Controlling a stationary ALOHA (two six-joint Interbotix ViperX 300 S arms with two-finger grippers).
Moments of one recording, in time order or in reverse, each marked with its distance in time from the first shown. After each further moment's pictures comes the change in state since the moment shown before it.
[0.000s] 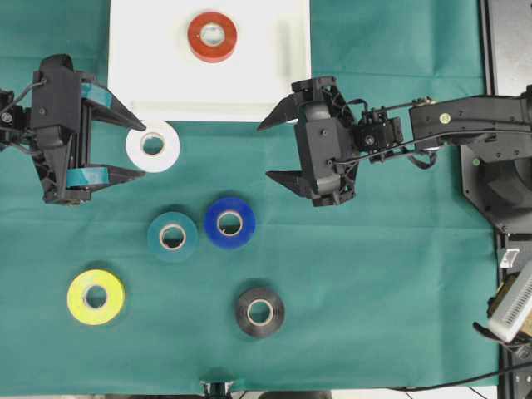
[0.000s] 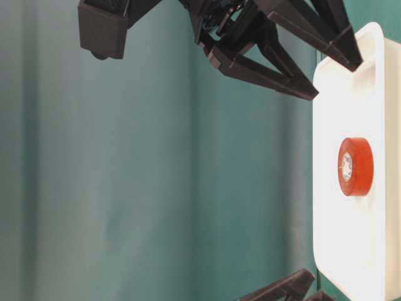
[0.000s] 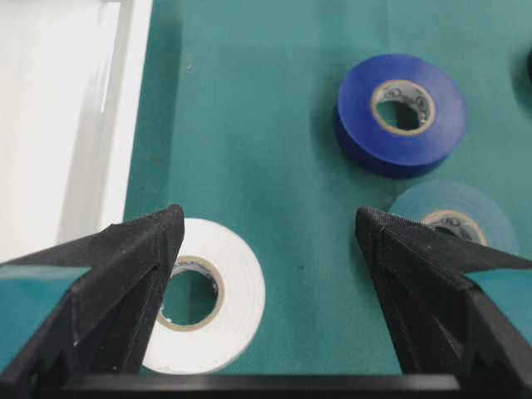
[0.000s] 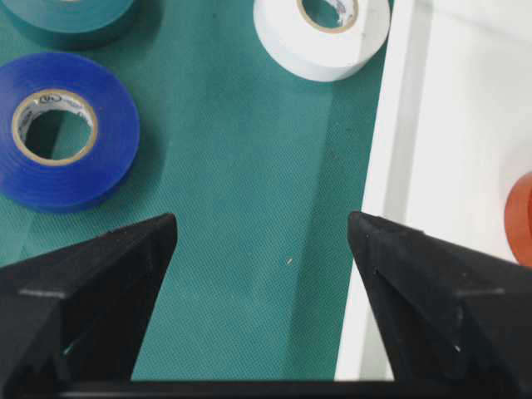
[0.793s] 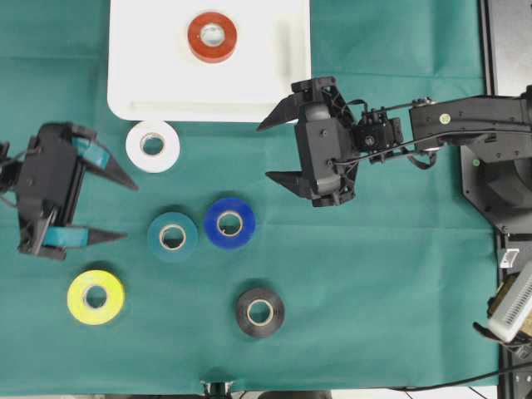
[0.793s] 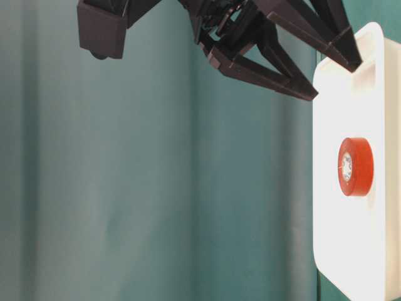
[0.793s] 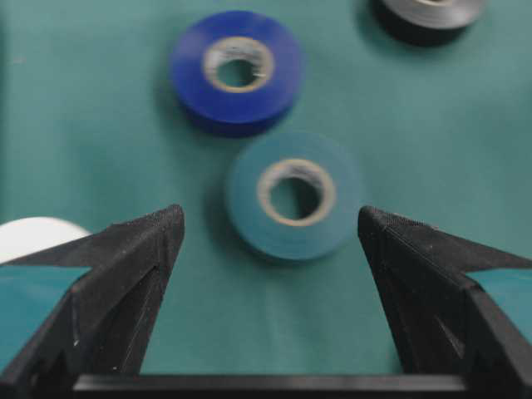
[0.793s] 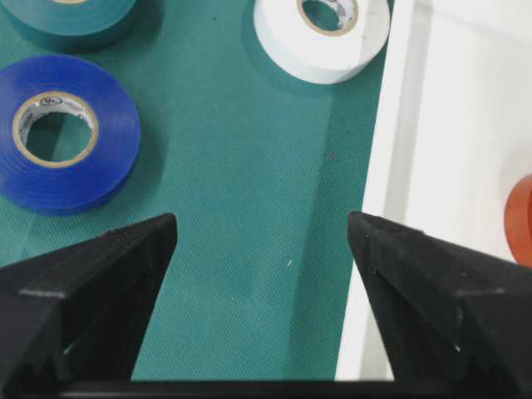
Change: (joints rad) left arm -0.230 0.000 0.002 0.000 0.035 0.009; right arm 0.000 0.000 0.000 0.000 -0.002 0.000
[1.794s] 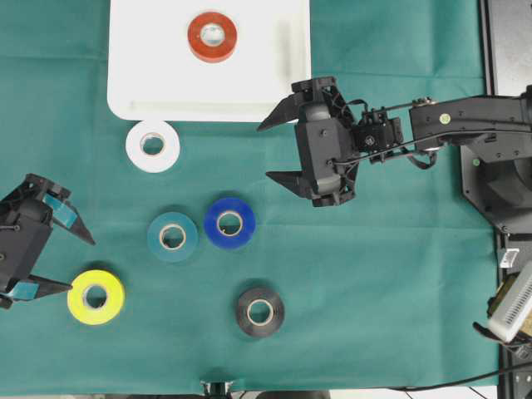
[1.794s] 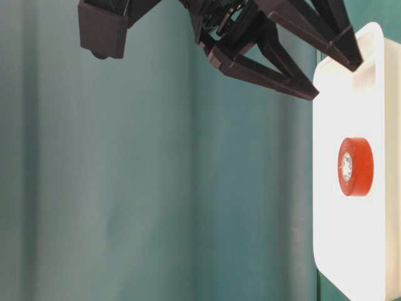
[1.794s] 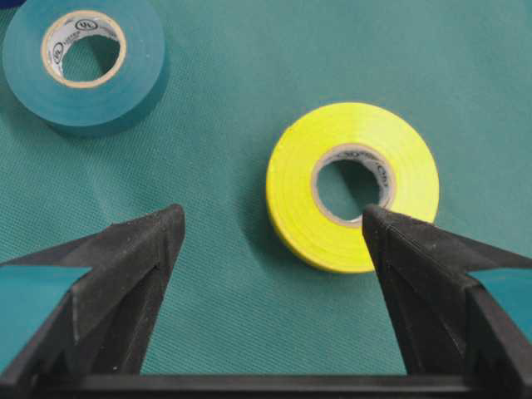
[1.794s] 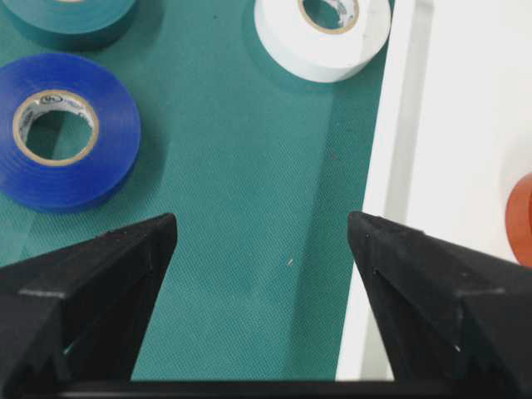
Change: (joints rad) left arm -0.212 -0.014 0.048 0.000 0.138 0.014; right arm 0.000 0.000 0.002 0.000 0.000 -0.002
